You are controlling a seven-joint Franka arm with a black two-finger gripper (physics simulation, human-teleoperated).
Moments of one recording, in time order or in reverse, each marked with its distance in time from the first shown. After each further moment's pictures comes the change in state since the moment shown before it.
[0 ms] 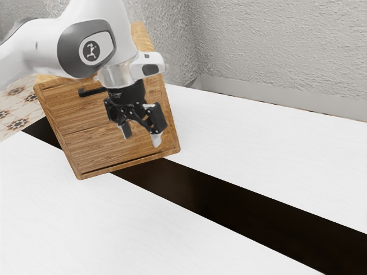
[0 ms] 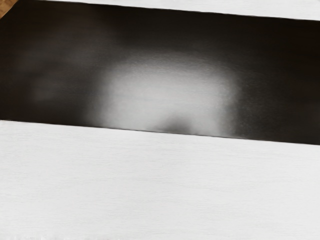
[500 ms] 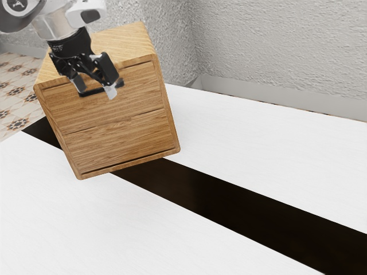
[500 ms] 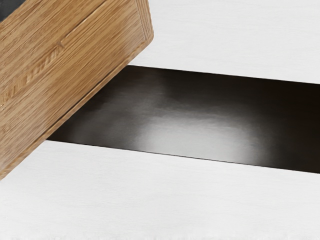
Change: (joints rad) arm 0.046 -0.078 0.017 0.187 0.055 -0.073 0.045
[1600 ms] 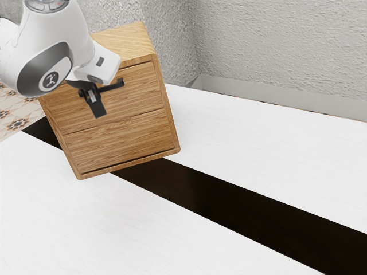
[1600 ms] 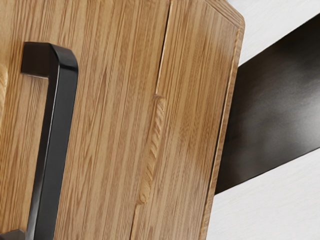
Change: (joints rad) arm -0.087 -0.112 0.065 -0.428 0.489 0.519 0.489
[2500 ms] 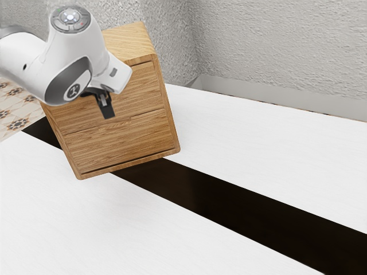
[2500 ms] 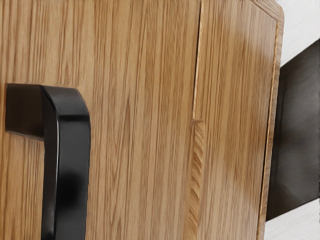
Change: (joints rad) arm 0.021 0.131 0.056 0.032 -0.007 0.151 0.093
